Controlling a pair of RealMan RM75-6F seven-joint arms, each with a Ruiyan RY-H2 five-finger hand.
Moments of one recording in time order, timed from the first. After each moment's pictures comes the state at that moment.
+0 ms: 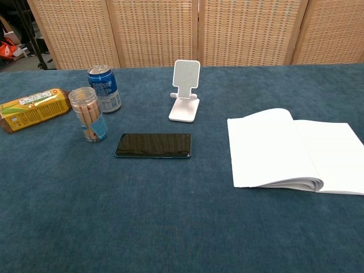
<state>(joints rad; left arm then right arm) -0.10 -1.13 -0.04 -1.62 1.49 1.48 0.13 0.08 -1.15 0.05 -1.63 -1.51 1.47 -0.19</state>
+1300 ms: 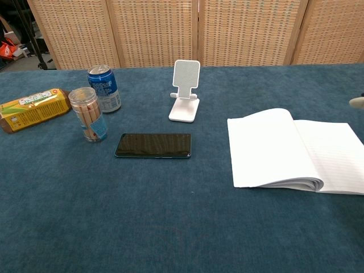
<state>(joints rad) -0.10 -1.12 -0.04 -1.61 1.50 1.48 0.07 0.11 -1.47 0.04 -1.74 -1.53 1.45 -0.54</state>
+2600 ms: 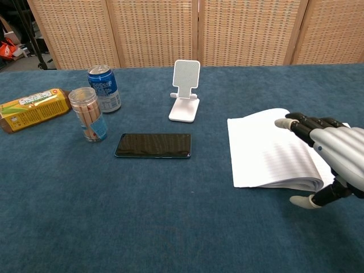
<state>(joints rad) -0.11 -1.14 -0.04 -1.60 1.51 1.48 0.09 0.23 -1.74 0.10 -1.62 -1.39 1.35 -0.67</state>
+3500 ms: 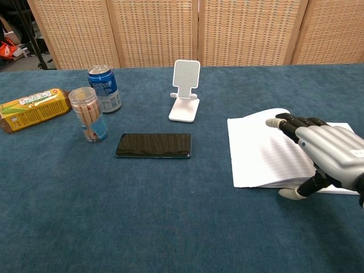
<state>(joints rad) -0.12 -1.14 -0.04 -1.61 1.50 1.46 0.10 0.31 -1.79 0.15 -1.49 -1.33 1.29 -0.61</state>
